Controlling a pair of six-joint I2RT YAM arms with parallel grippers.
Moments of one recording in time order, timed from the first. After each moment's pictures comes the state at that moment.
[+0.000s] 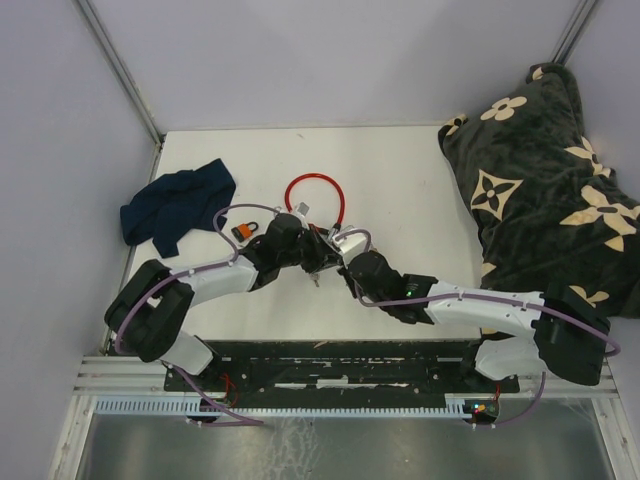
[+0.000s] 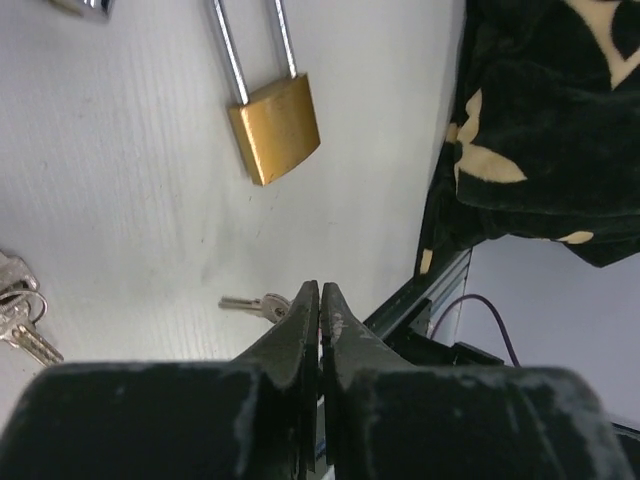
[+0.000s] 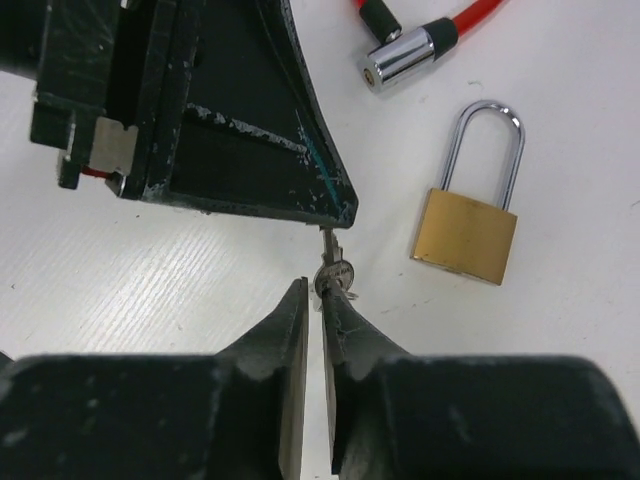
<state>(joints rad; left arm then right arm) -0.67 1.52 0.71 0.23 0.30 -1.10 1.07 1.33 0.71 -0.01 0.42 0.21</state>
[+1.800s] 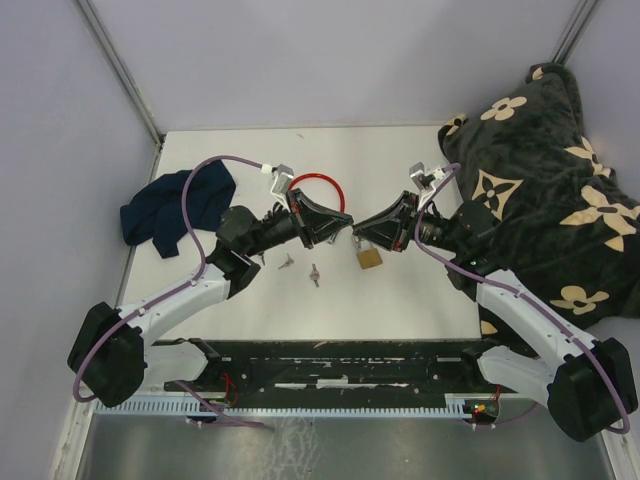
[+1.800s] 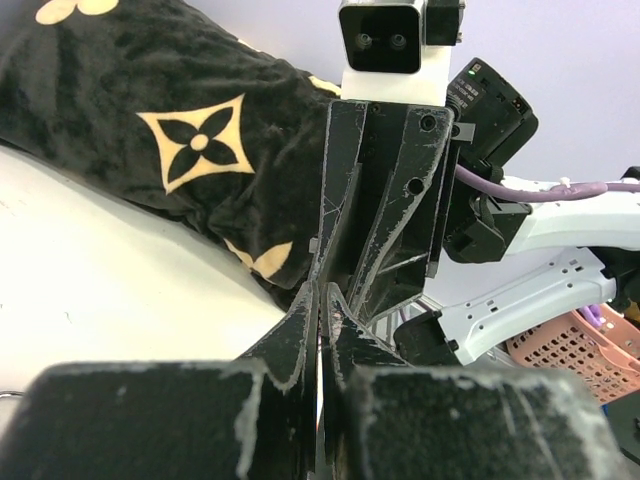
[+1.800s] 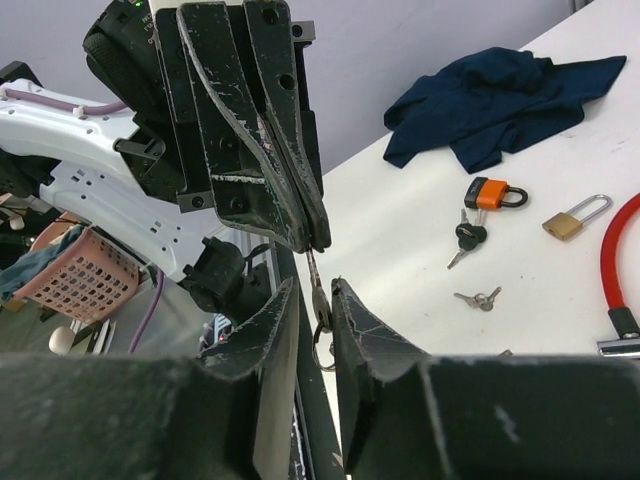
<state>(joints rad) -0.66 1.21 0.73 0.76 0.55 -0.66 0.44 1.06 0.68 0.55 -0.84 0.64</state>
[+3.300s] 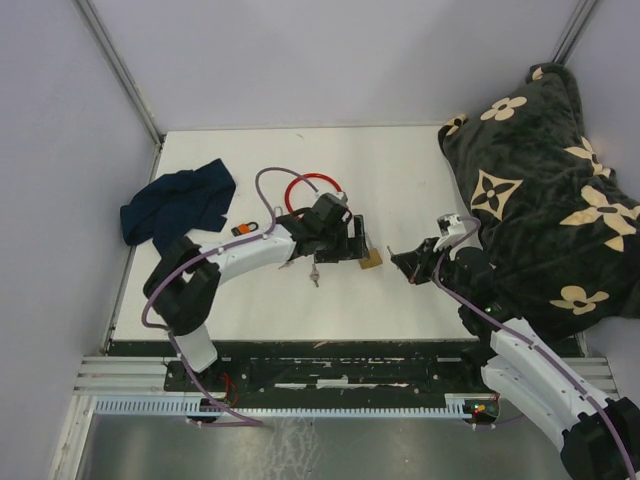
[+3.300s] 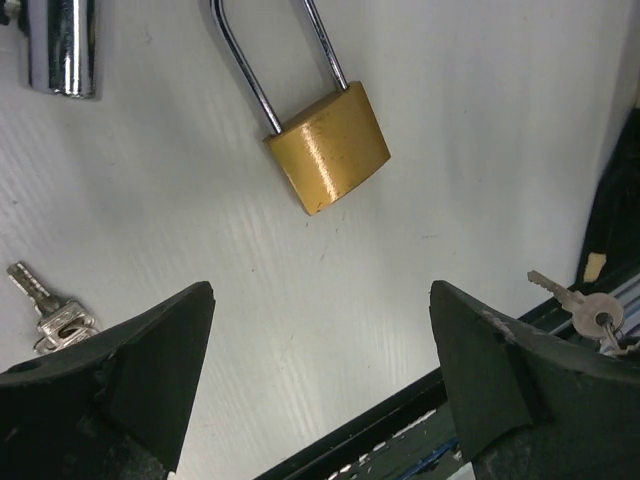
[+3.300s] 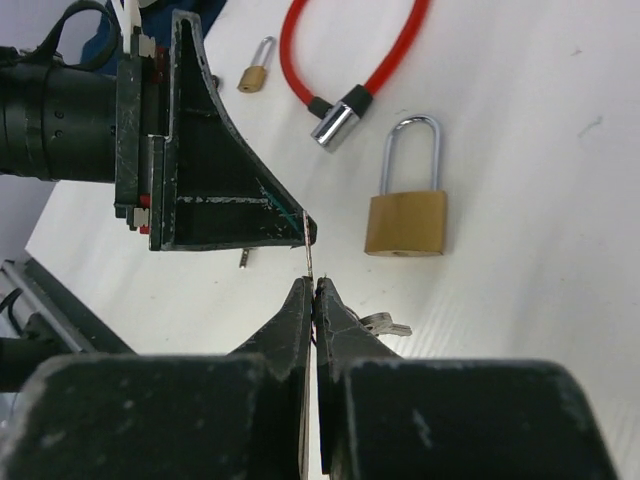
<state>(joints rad) -0.79 1.70 1.14 -0.30 0.08 -0.76 0.43 0.73 0.34 0.13 -0.24 0.52</state>
